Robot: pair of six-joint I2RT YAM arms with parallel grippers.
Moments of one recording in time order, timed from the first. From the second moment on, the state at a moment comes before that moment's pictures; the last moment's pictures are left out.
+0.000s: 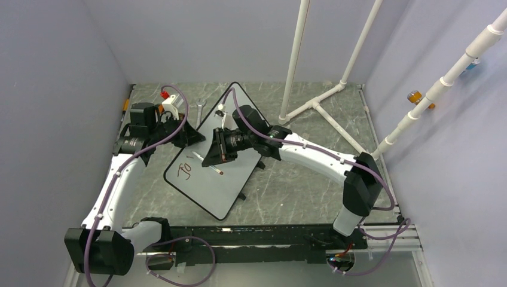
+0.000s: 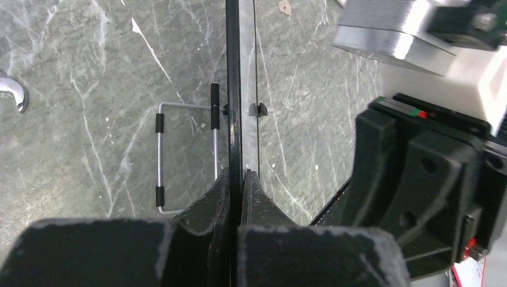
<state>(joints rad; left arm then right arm) -0.07 1.09 1.02 -0.51 0.74 -0.20 0.93 1.68 1.41 -0.22 -0.61 0.83</state>
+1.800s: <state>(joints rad) -0.07 1.07 1.00 -0.50 0.73 -0.19 0.97 1.44 1.30 -0.40 -0.60 0.79</state>
